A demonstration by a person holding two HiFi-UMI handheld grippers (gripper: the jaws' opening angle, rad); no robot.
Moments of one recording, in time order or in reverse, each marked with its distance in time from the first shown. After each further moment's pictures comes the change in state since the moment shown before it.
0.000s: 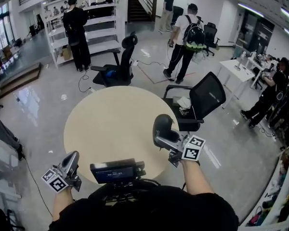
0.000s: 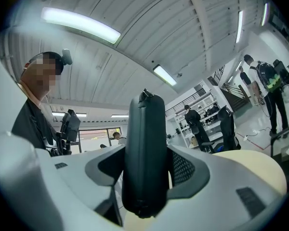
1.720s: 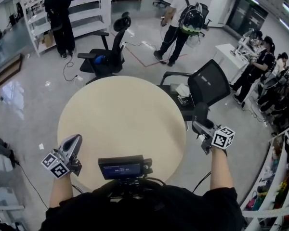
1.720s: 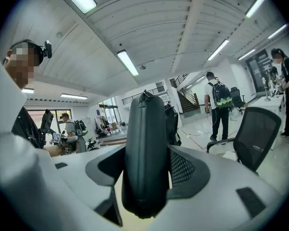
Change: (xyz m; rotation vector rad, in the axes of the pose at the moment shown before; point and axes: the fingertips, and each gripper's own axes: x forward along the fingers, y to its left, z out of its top) left arm 0.136 0.184 0.032 0.012 0.114 -0.156; right arm -0.059 -0.205 0.024 -0.034 0.149 -0.601
